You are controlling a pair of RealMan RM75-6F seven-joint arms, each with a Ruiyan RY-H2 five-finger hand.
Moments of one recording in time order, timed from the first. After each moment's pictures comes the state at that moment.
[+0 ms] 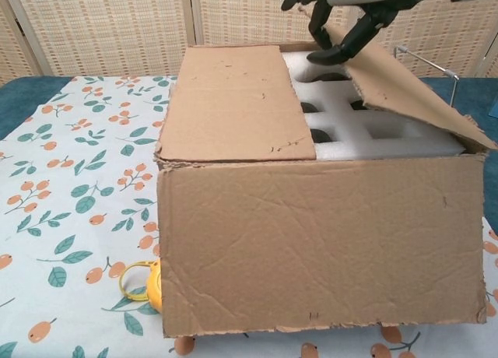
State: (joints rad) left arm -0.04 -1.13 0.00 -1.57 1.48 1.44 -0.05; right arm 1.15 -1.01 0.04 -1.91 -0.88 0.89 -0.71
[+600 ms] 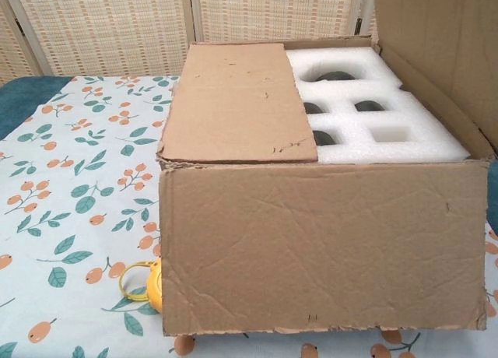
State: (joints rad) left arm -0.05 -1.14 0.01 -1.58 1.50 1.45 -0.02; right arm 0.92 -0.69 0.00 -2.16 -1.02 1.09 -0.70
